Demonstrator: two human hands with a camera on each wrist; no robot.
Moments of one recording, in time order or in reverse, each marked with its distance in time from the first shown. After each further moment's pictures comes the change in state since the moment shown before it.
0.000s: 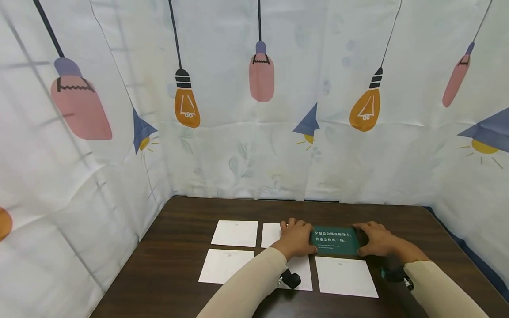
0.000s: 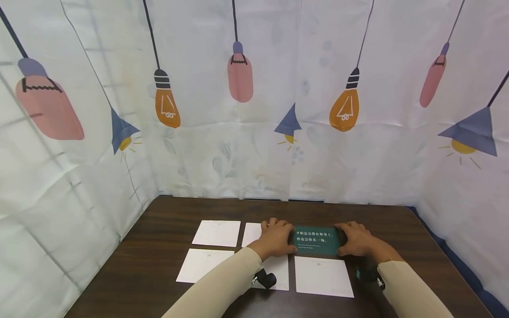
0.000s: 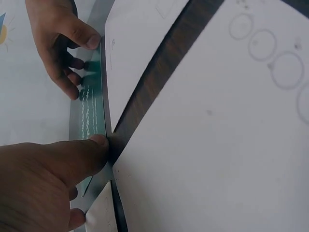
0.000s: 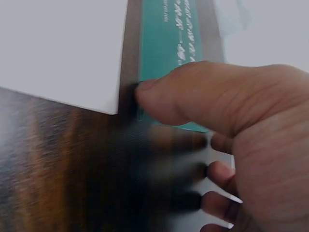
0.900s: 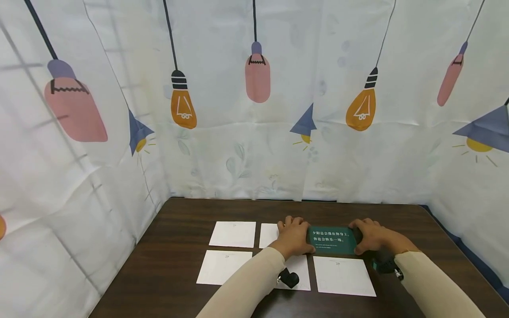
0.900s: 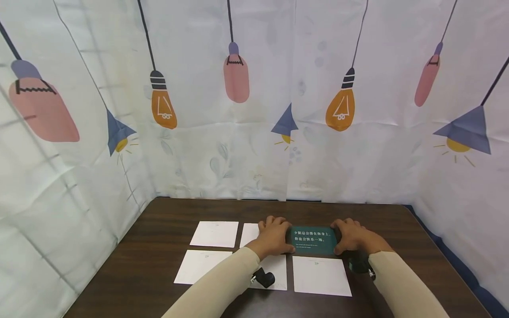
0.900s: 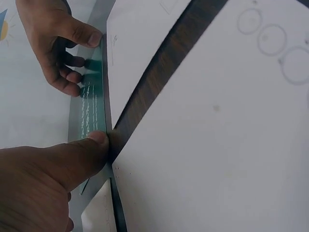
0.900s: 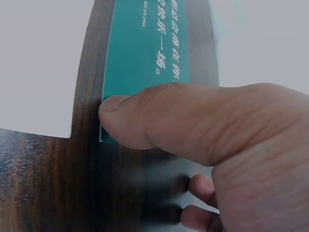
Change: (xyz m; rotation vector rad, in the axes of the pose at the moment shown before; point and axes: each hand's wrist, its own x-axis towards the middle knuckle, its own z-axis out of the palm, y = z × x) left_hand 0.003 0.000 0.001 -0.025 0.025 -0.035; right_hand 0.008 -0.011 -0.014 0.002 -0.089 0.031
